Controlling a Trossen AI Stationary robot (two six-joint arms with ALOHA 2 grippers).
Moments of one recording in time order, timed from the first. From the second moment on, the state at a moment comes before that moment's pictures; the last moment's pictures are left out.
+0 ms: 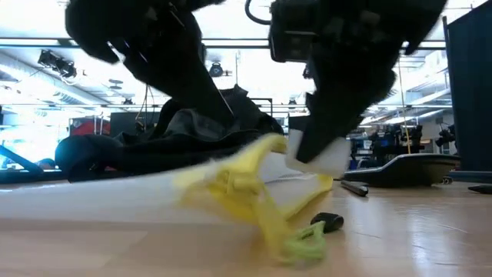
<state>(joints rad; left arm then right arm) -0.53 1.78 1.14 -0.28 -0.57 -0.37 0.43 1.90 1.20 -0.29 0.16 0.58</state>
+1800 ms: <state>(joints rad) -0.47 1.71 0.70 0.13 -0.33 -0.64 0.37 1.90 1.02 -0.01 0.34 0.70</state>
